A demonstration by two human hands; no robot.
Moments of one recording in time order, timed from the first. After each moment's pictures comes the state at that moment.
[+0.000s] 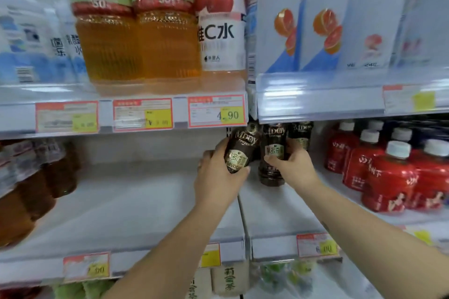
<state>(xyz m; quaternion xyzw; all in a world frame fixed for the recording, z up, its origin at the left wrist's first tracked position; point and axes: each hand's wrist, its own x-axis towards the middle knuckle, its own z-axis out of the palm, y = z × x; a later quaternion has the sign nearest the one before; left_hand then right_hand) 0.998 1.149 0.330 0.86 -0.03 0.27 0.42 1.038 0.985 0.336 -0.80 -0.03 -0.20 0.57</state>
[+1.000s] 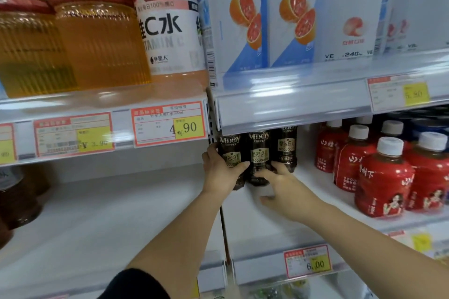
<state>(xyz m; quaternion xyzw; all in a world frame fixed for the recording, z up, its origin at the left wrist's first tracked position) 1.086 1.109 0.313 0.84 -0.01 0.19 0.51 1.044 0.953 0.303 -0.96 -0.16 -0.09 0.22</state>
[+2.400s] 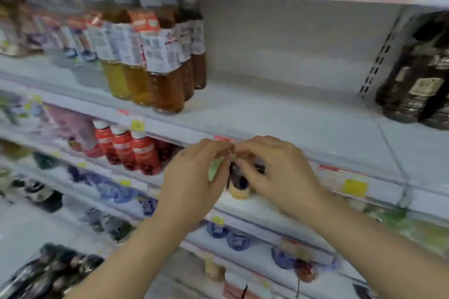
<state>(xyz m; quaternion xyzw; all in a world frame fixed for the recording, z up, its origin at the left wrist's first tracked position) 0.811 1.348 0.246 0.91 0.04 0.34 0.24 0.895 1.207 0.272 -0.81 -0.49 -0.15 0.29</state>
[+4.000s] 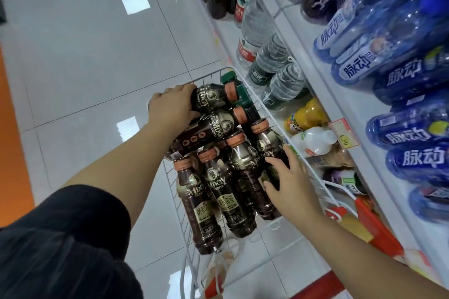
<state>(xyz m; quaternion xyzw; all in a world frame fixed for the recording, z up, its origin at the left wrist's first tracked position) 0.515 1.804 -0.213 0.81 0.57 -0.05 0.16 0.707 1.601 -0.199 -0.79 -0.53 0.30 0.02</state>
